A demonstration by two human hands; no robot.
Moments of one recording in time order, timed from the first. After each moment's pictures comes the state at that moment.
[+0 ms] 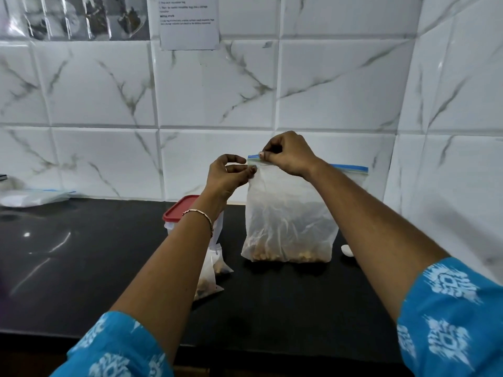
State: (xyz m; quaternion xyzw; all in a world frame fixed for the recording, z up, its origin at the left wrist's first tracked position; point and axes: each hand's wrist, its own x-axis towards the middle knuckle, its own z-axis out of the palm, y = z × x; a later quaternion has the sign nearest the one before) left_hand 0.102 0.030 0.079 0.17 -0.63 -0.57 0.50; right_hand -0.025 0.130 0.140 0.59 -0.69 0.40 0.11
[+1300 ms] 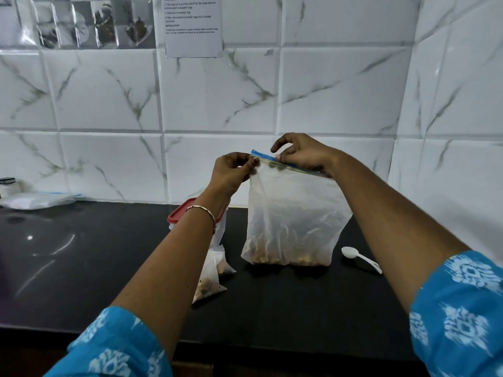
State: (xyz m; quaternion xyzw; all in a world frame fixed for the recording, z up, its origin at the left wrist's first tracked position) left_hand 0.107 0.047 0.097 0.15 -0.67 -0.52 0.50; right_hand -0.037 0.162 0.159 0.61 -0.69 0.38 -0.07
